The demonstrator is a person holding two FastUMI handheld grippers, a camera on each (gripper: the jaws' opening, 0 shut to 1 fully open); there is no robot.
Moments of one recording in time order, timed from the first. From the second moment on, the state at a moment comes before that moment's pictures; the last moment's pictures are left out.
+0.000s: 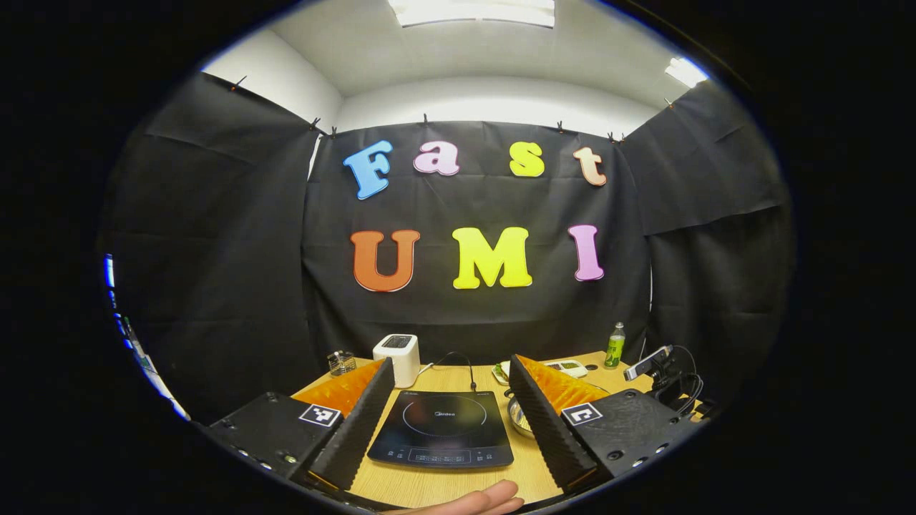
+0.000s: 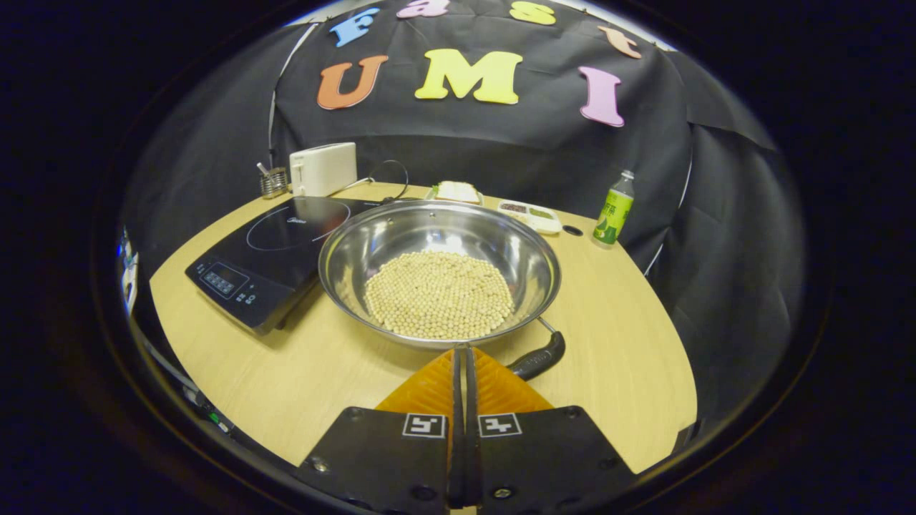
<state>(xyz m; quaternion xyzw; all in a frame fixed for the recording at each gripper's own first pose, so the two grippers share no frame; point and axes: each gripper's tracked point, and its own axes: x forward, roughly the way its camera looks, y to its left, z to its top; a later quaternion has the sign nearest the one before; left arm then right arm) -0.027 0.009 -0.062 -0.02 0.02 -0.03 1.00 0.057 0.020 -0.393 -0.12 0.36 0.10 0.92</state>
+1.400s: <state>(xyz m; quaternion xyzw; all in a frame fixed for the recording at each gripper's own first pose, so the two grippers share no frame) -0.009 -0.008 -0.092 -0.03 0.05 -0.05 1.00 0.174 -0.076 -0.394 -0.07 0.32 0.03 0.94</state>
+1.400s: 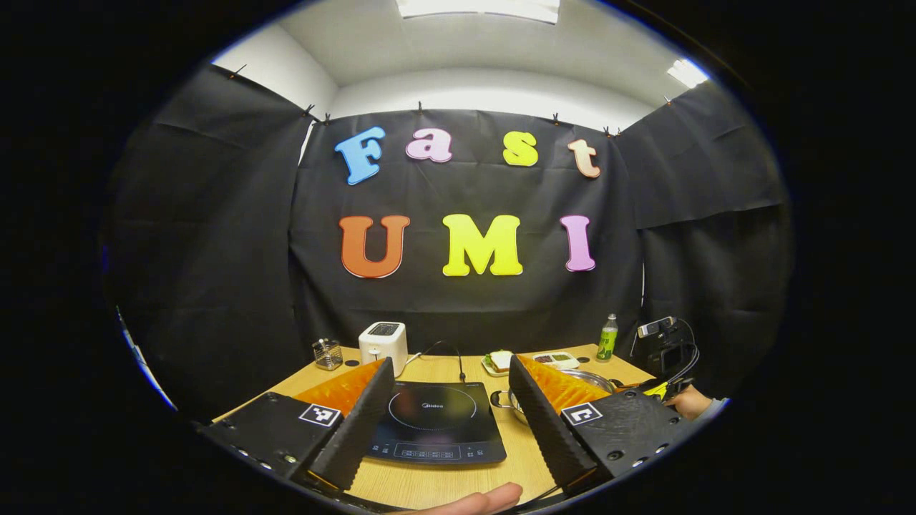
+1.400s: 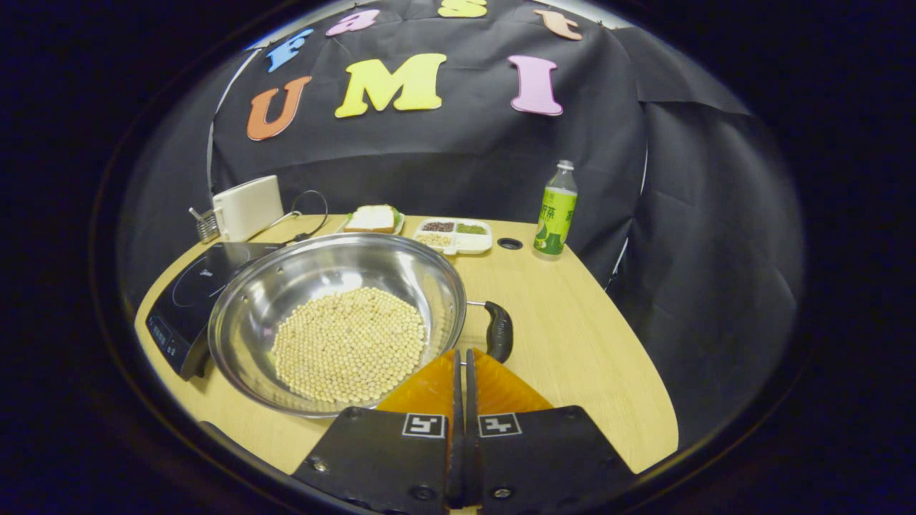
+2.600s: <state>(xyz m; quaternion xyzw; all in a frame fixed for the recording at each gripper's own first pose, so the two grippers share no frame) 0.121 -0.115 -0.200 -0.05 0.19 -0.09 0.98 0.182 -0.080 -0.339 -0.01 0.27 0.03 0.96</state>
